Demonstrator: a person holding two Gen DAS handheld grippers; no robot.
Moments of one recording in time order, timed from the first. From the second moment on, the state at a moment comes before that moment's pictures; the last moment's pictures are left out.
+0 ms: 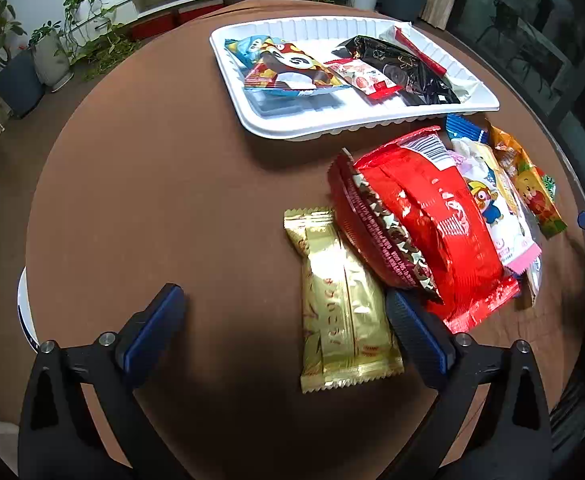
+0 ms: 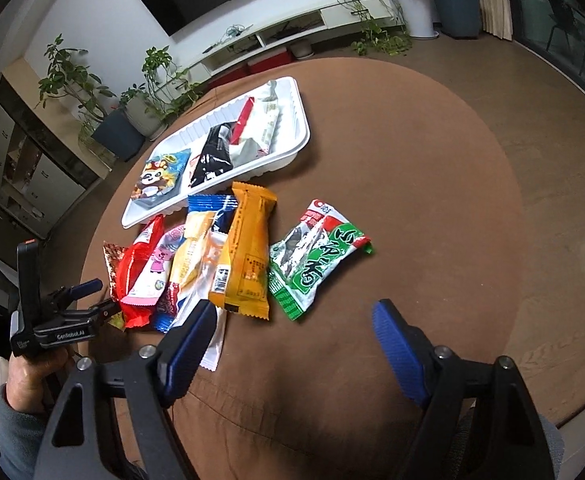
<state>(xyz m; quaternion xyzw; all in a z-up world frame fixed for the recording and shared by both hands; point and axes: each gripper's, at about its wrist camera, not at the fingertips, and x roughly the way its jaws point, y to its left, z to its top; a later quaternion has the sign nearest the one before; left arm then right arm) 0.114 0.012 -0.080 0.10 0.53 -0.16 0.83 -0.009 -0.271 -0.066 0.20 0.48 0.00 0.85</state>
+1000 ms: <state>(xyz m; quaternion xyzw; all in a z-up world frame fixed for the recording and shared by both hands) 0.073 0.014 -0.079 0.09 0.51 -0.21 0.83 0.044 -0.265 -0.088 0.13 0.54 -0.03 0.83</state>
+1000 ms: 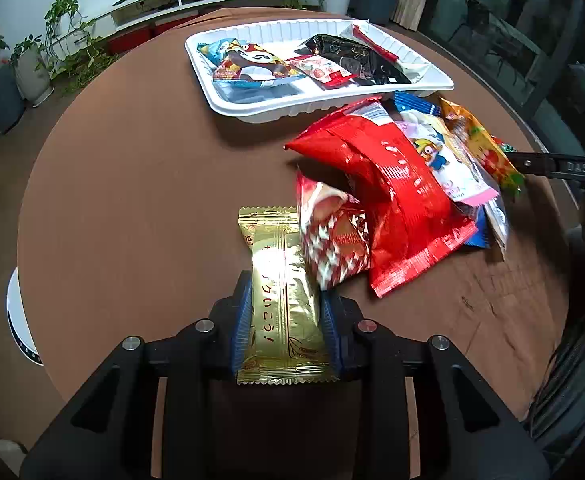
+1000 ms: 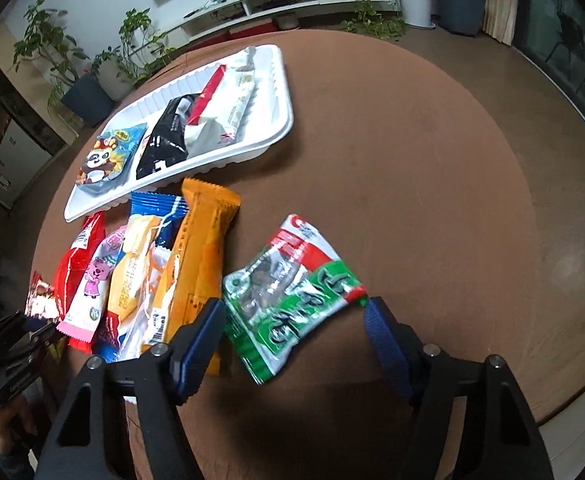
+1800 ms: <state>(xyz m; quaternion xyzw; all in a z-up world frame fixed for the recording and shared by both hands) 0.043 0.026 -0.077 0.09 0.51 -0.21 0.83 0.042 -0.259 -0.081 0.11 0.51 0.00 0.85</state>
